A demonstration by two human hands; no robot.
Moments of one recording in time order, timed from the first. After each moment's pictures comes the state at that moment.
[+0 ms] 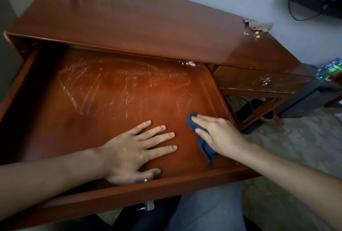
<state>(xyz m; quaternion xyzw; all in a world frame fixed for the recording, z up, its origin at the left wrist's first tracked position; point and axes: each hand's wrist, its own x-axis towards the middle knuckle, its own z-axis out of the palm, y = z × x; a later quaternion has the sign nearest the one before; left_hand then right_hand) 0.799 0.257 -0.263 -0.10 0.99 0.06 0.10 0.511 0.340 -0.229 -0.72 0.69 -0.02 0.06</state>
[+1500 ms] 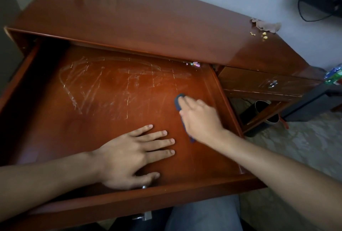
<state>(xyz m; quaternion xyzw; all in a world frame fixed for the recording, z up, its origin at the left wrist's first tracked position) 0.807 0.254 -0.274 -0.09 0.99 0.10 -0.01 0.549 0.275 -0.250 -0.73 0.66 0.01 -0.17</state>
